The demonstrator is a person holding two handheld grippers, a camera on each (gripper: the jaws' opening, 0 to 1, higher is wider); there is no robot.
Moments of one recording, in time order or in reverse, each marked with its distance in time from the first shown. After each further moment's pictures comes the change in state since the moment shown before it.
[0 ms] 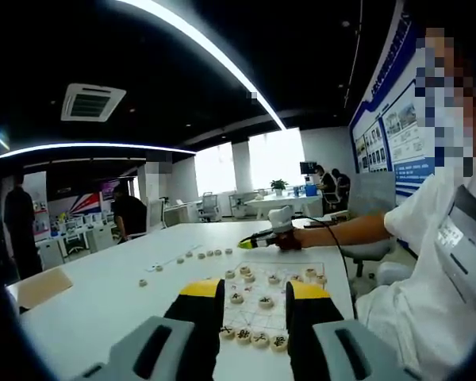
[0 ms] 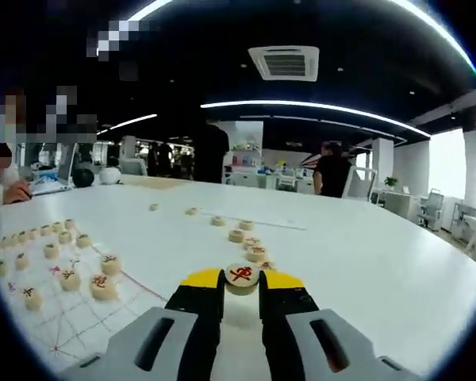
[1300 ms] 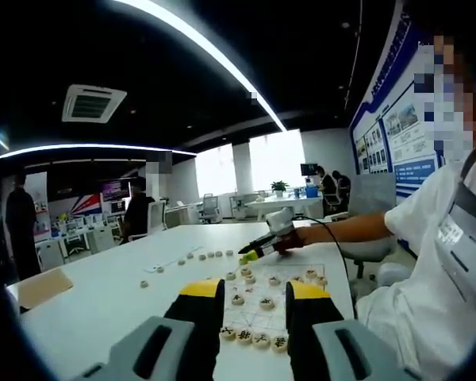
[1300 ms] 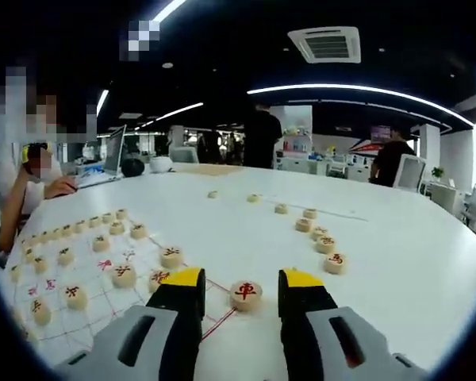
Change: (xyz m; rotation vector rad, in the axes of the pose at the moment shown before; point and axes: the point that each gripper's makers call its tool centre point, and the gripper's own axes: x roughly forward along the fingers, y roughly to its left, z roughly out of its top) left arm -0.002 0.002 0.002 -0.001 -0.009 0.004; right arm 0.000 0.047 -0.002 -0.023 0.057 0.219
